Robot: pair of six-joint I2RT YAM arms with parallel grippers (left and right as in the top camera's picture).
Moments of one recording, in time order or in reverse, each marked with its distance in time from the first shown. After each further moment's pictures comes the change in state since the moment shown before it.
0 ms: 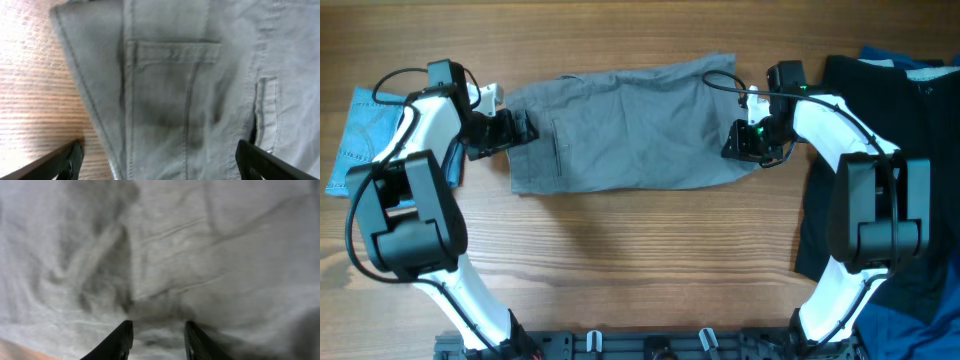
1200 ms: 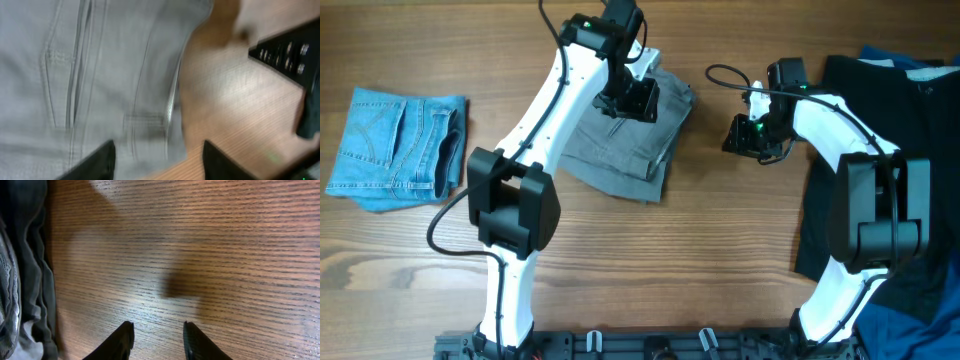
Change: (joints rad) left arm -0.620 0.180 0.746 -0.583 -0.053 -0.079; right arm 0.000 0.000 0.002 0.051 0.037 0.099
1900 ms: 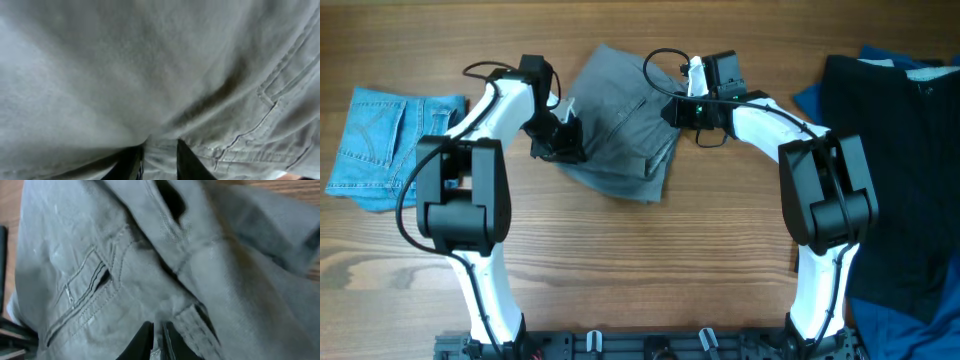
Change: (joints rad) left arm 0.319 -0.063 -0.597 0.329 0.083 -0.002; right arm 0.220 0.168 0.068 0.526 -0.113 0.180
